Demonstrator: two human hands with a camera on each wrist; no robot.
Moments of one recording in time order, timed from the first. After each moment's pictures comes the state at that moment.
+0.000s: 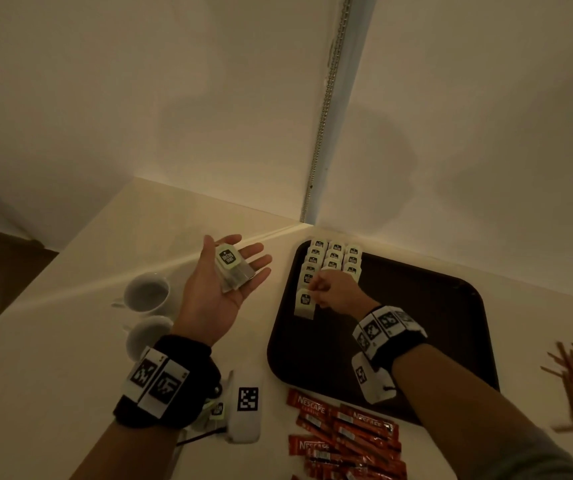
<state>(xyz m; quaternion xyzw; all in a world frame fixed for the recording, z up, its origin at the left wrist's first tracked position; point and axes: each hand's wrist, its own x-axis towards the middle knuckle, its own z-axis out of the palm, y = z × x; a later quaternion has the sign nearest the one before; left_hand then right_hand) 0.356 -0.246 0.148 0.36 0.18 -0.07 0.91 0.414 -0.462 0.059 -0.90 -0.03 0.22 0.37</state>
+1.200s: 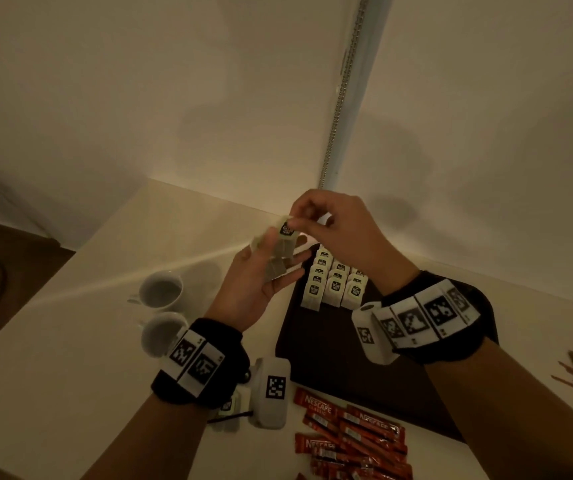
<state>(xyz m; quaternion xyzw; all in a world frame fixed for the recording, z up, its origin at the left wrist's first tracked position) 0.352 -0.272 0.170 0.48 0.07 -0.11 0.87 0.403 -0.414 0.217 -0.85 -0.24 -0.03 0.47</state>
